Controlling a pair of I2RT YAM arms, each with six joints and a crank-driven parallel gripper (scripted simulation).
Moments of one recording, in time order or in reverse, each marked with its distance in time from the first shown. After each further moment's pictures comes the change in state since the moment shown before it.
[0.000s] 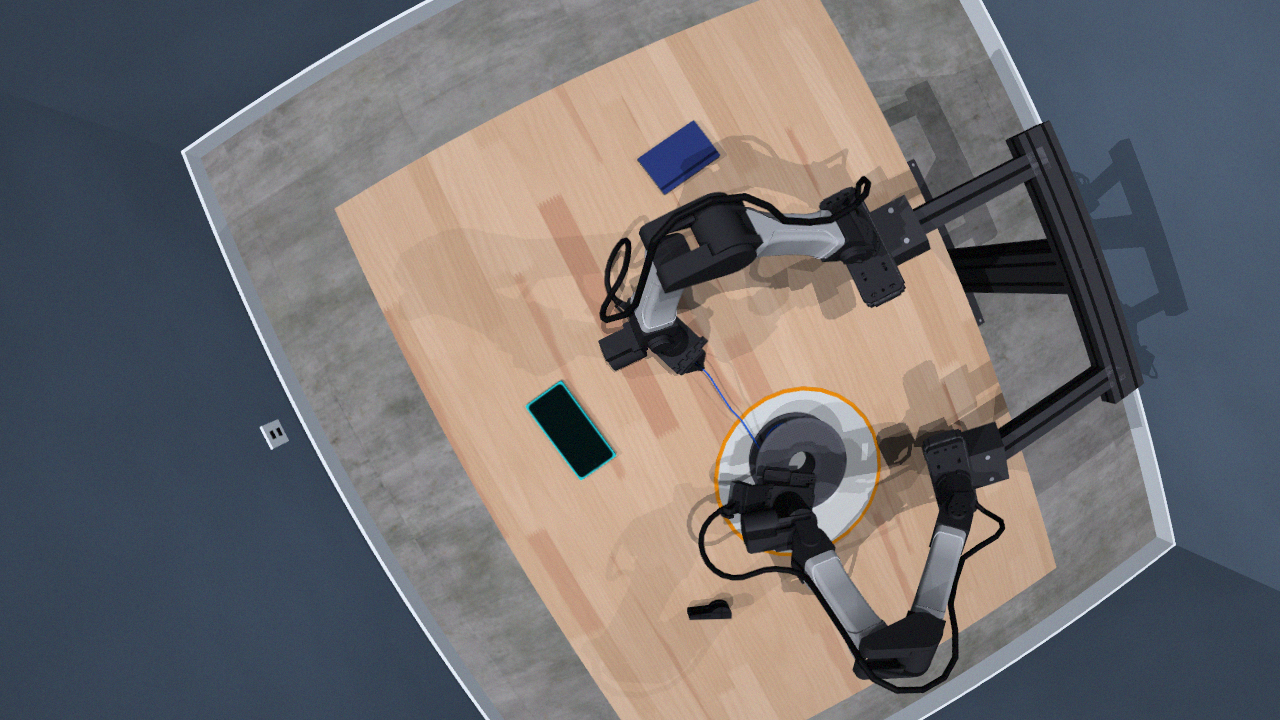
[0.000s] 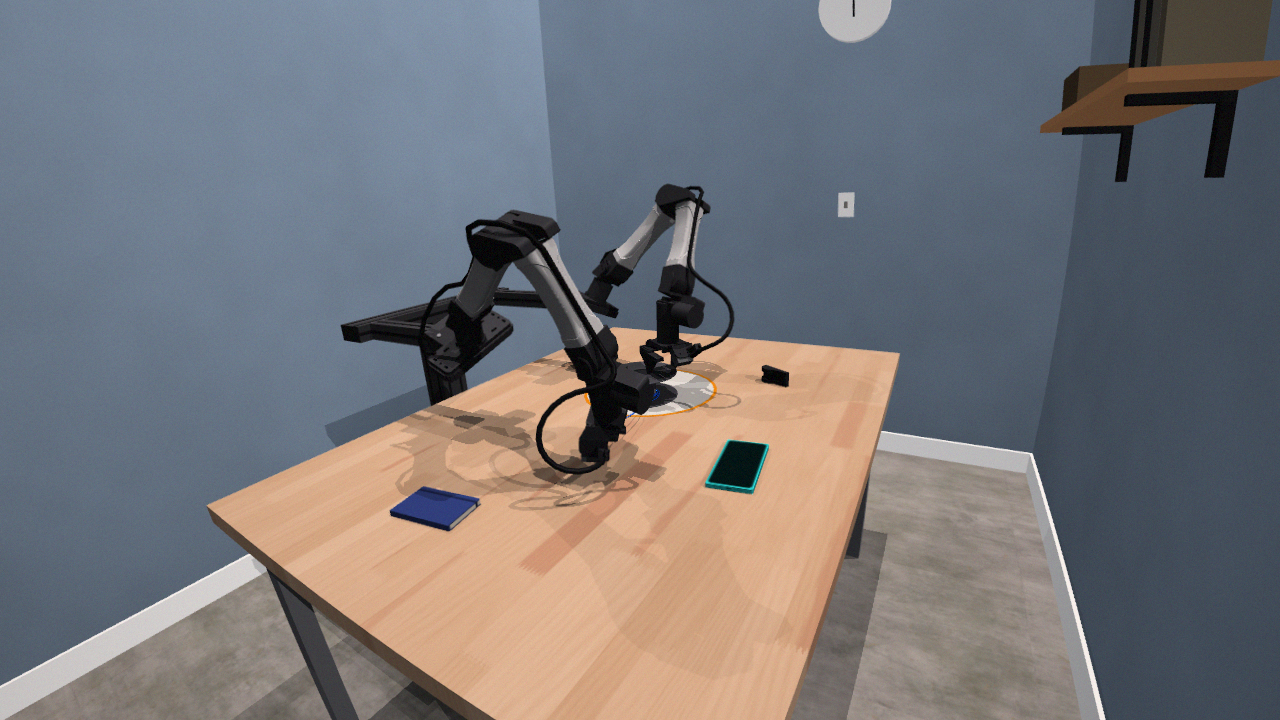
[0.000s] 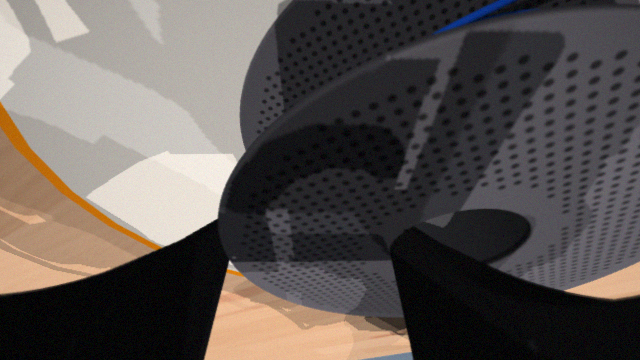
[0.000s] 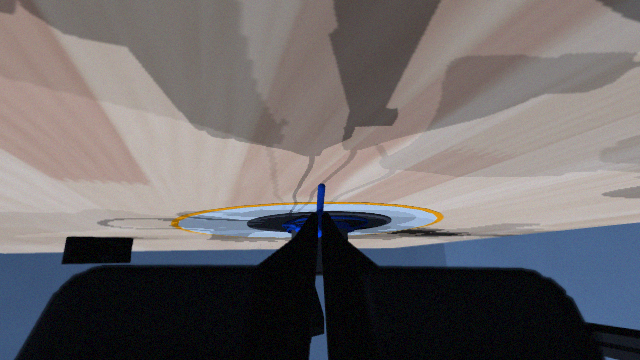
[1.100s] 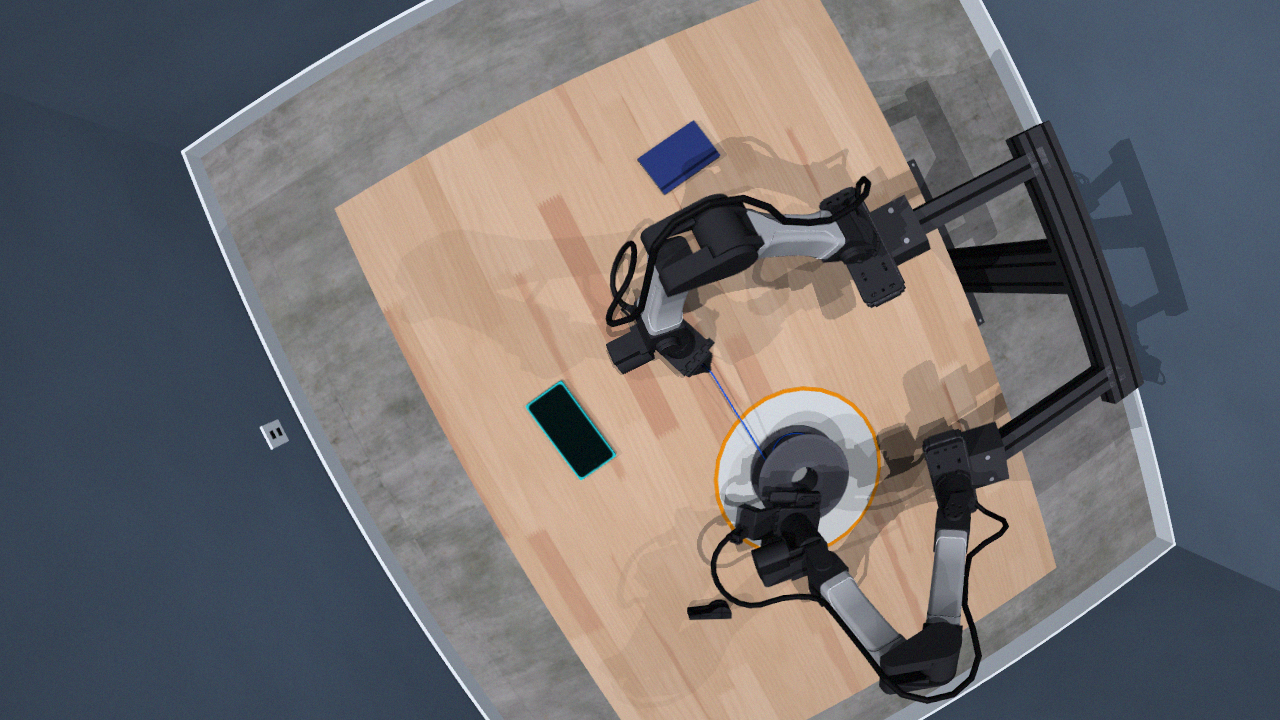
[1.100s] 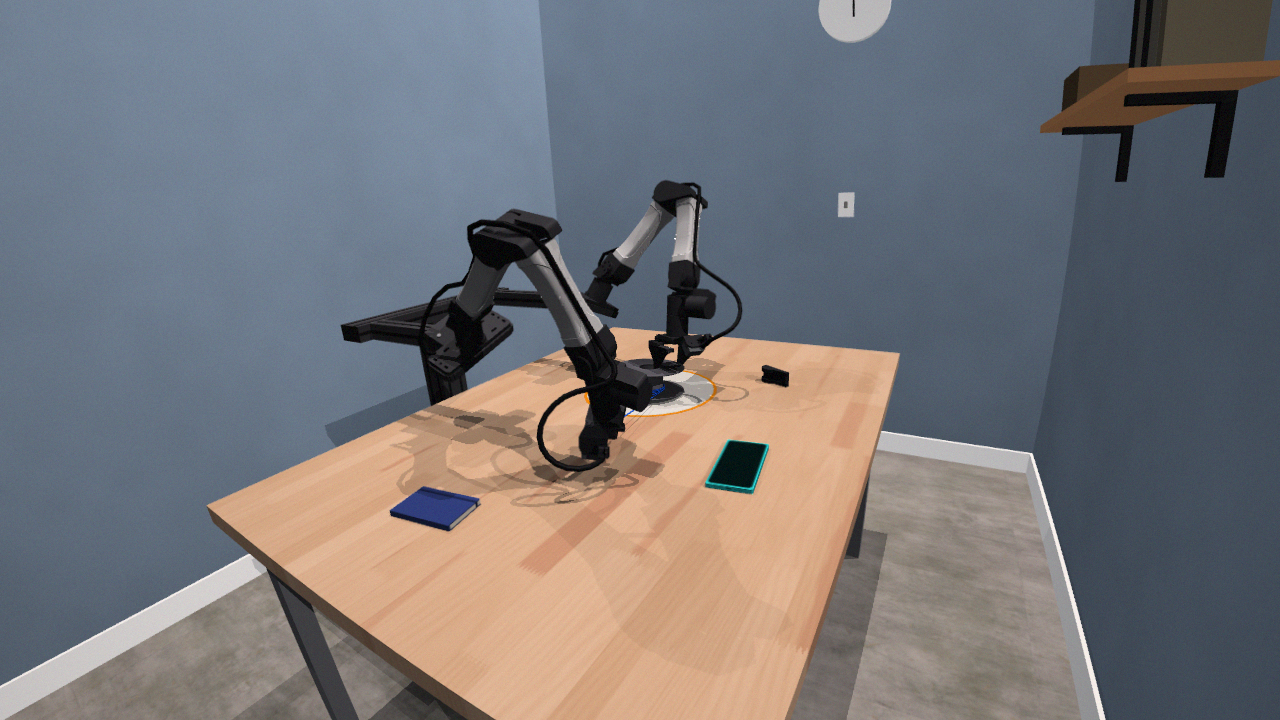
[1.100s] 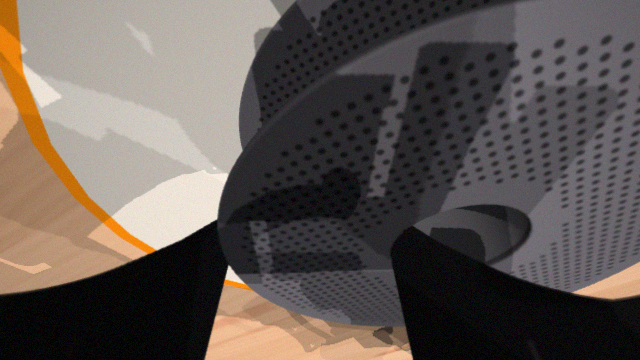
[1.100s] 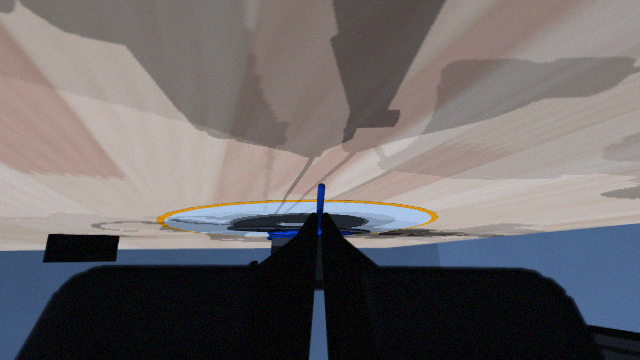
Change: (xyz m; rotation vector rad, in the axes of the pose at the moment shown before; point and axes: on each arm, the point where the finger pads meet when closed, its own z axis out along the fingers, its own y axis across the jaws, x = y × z) left arm 0.011 0.027 -0.002 0.093 -0.089 -0.044; right arm 0.010 -0.006 0.006 0.003 0.003 -0.018
